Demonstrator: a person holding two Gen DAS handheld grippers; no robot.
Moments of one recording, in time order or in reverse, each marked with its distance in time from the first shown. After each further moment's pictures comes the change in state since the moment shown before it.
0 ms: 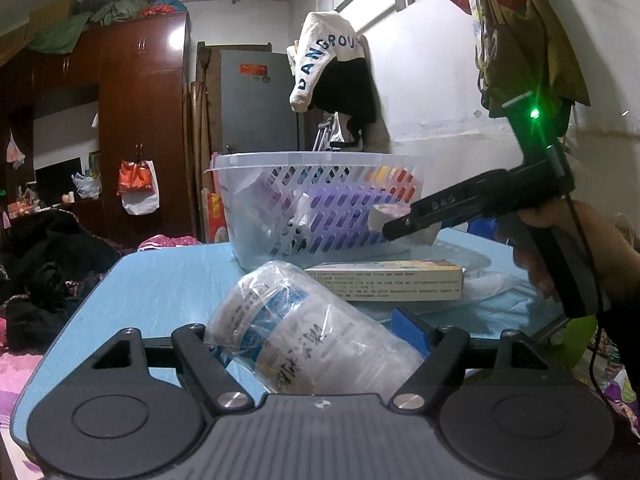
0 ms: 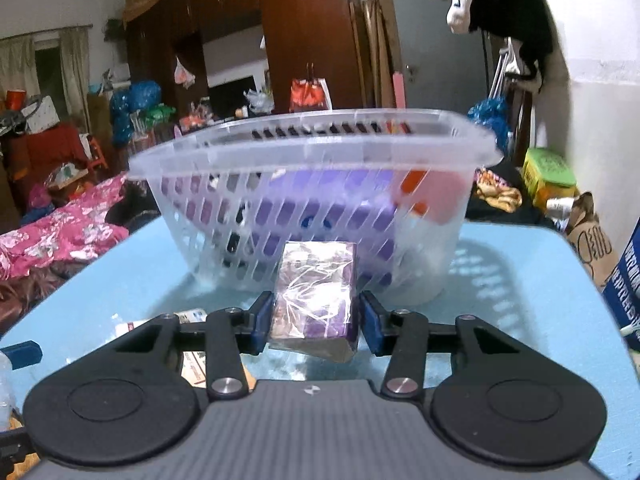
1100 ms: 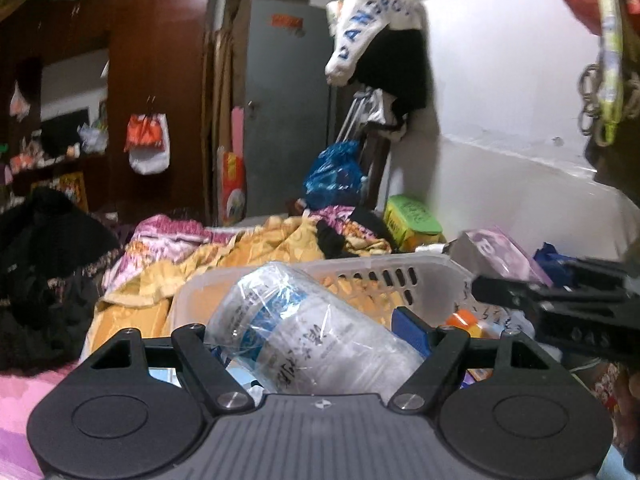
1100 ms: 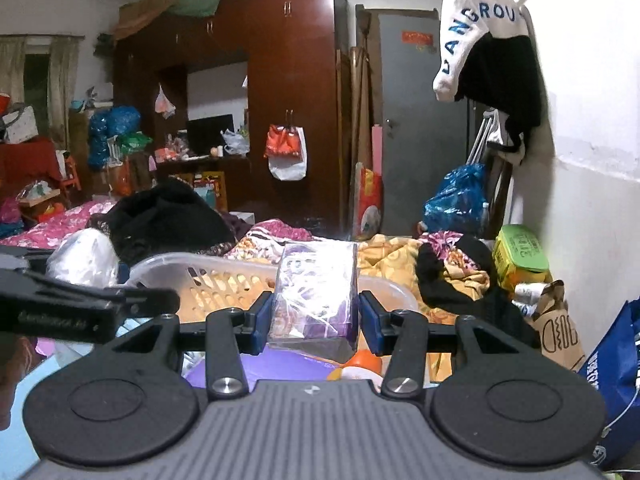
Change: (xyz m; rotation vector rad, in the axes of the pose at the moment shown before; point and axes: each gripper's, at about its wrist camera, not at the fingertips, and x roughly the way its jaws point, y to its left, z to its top) left arm 0.201 0.041 0.190 -0.136 0.180 0.051; right arm 0.046 -0.023 0.114 -0.078 -0.112 -0.095
